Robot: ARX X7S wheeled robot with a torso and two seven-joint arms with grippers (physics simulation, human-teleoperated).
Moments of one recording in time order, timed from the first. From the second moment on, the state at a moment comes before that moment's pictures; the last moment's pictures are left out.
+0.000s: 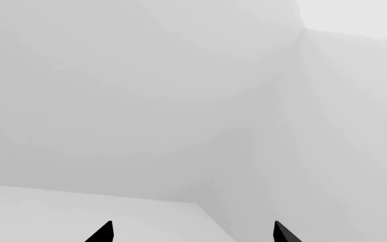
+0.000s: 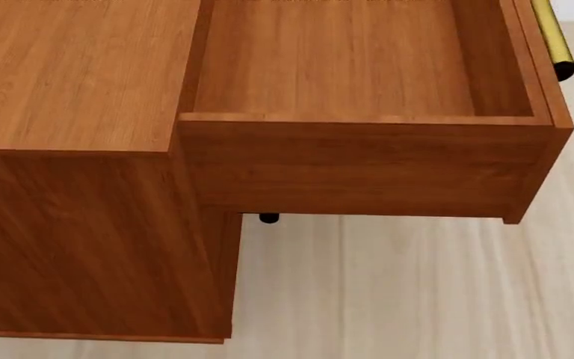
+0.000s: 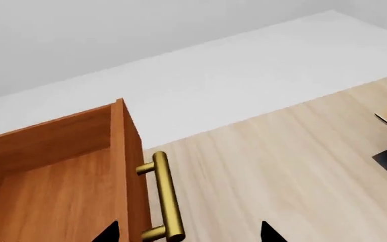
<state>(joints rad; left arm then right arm) -0.26 -0.36 -0.16 0.31 -0.56 0.23 -0.79 1.67 0.92 -0.41 0.01 2.26 1.08 1.49</state>
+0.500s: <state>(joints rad) -0.26 -0.37 -0.14 0.31 -0.54 0.22 -0.80 1.65 1.06 -0.47 -0.52 2.37 0.80 1.53</state>
